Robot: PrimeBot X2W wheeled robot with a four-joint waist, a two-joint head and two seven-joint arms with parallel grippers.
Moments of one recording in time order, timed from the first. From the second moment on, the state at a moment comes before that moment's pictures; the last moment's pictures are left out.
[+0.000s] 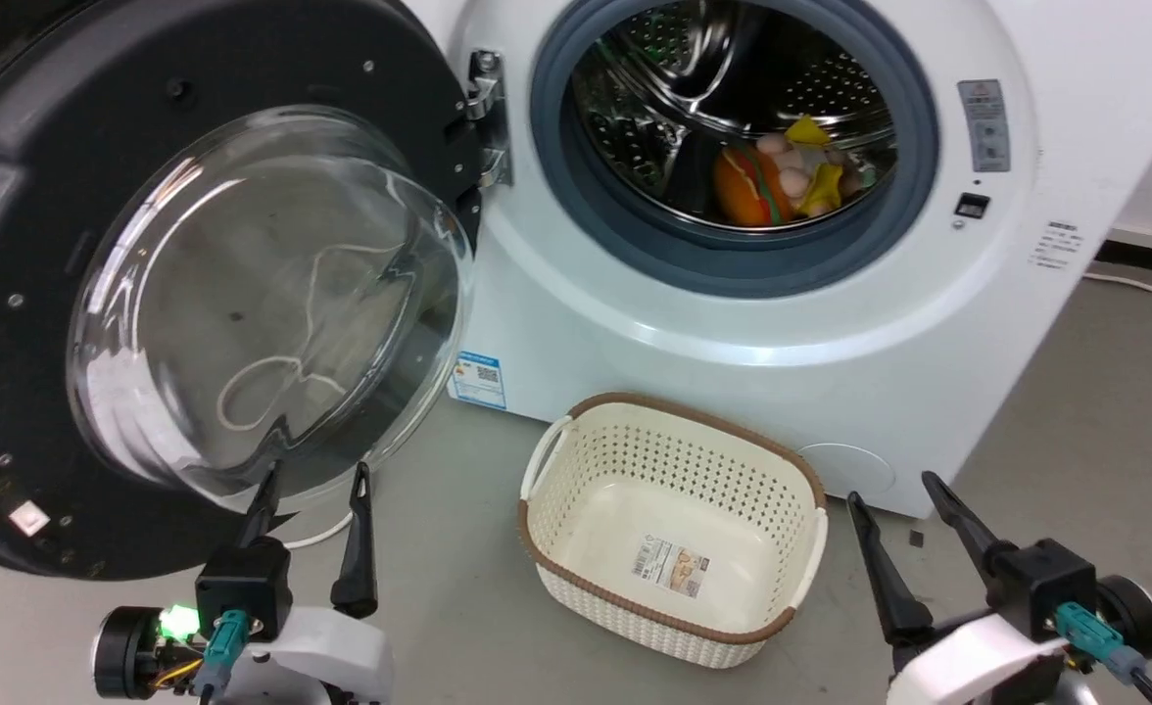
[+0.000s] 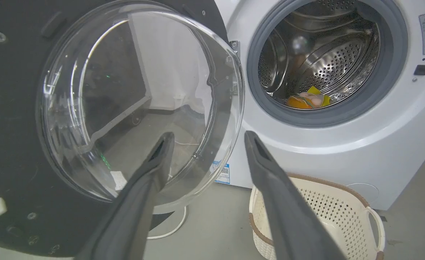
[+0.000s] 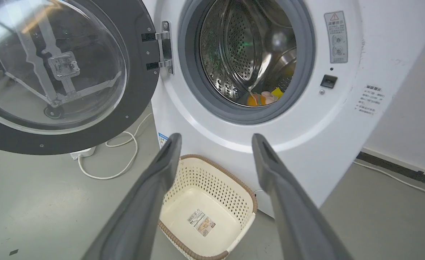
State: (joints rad) left arm -0.02 0.08 -0.03 0.00 0.00 0.03 -0.08; right arm 0.00 -0.05 0.03 0.04 0.02 0.13 -0.08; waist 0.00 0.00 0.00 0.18
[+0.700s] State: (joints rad) left arm 0.00 0.08 -0.03 -0.03 0.00 0.07 -0.13; right arm -0.04 -0.06 0.09 0.08 0.04 0.13 -0.13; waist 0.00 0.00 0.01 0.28
